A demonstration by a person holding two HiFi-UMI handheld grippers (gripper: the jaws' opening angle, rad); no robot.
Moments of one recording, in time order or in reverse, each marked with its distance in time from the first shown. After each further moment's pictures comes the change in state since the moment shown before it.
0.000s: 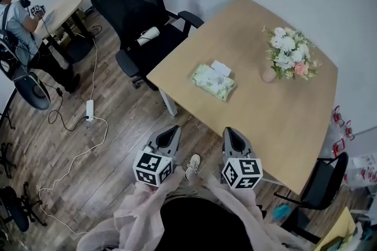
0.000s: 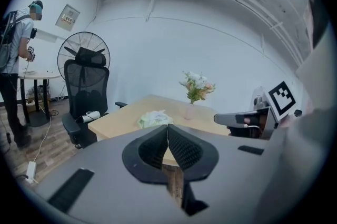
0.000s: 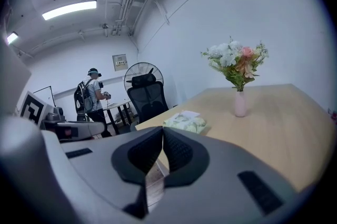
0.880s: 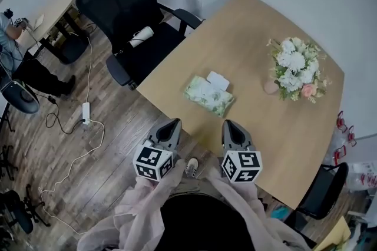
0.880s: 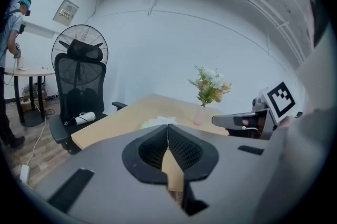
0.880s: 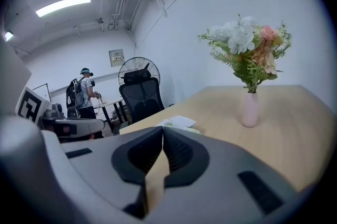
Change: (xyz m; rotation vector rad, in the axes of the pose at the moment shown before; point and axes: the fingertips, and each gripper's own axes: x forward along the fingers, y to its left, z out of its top) left arm 0.110 0.036 0.028 -0.012 0.013 -0.002; right arm 0.101 -0.059 0.030 -0.015 0.040 -0.002
